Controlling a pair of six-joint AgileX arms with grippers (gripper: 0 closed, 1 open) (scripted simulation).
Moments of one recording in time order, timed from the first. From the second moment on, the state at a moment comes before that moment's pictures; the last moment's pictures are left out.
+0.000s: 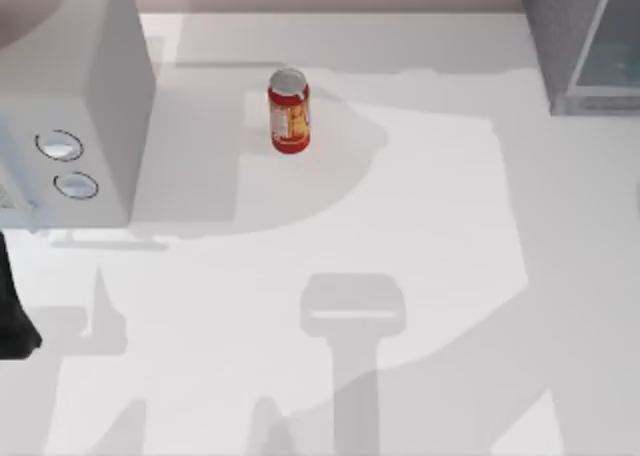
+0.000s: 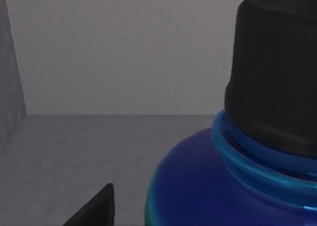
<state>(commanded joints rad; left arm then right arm) 0.00 0.00 0.00 0.00 0.00 0.00 -0.21 2.27 1.25 0.95 -0.17 -0.01</state>
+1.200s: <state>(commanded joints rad) 0.00 0.00 0.00 0.00 0.00 0.00 -0.21 2.27 1.25 0.95 -0.17 -0.01</state>
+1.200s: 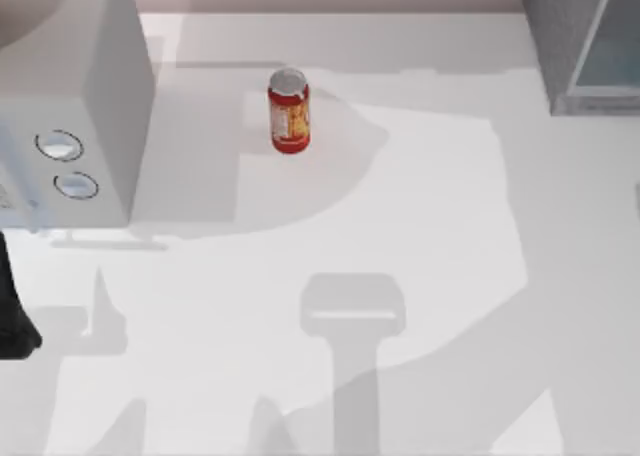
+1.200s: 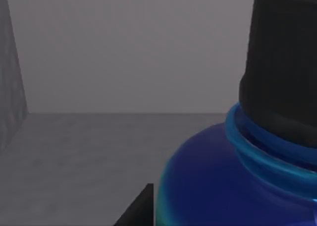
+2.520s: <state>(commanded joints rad) 0.00 0.00 0.00 0.00 0.00 0.00 -0.23 2.06 1.17 0.83 -0.19 0.00</state>
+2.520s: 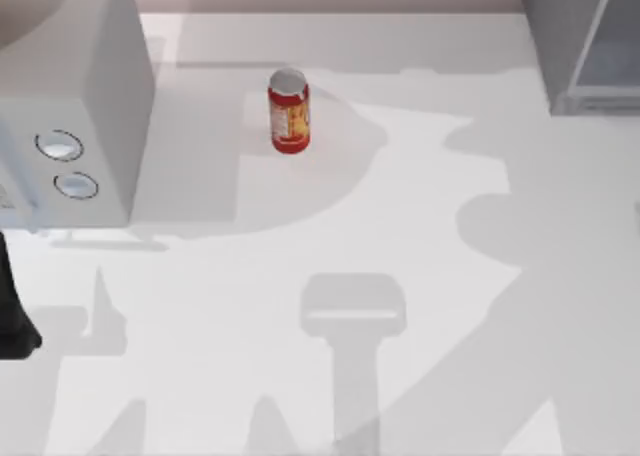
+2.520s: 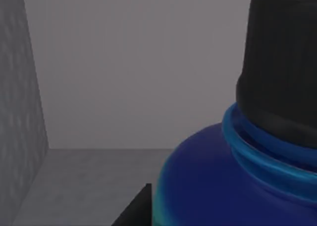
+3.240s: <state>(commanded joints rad) 0.00 0.00 0.00 0.00 0.00 0.00 -0.30 1.74 0.66 1.00 -0.26 -0.01</state>
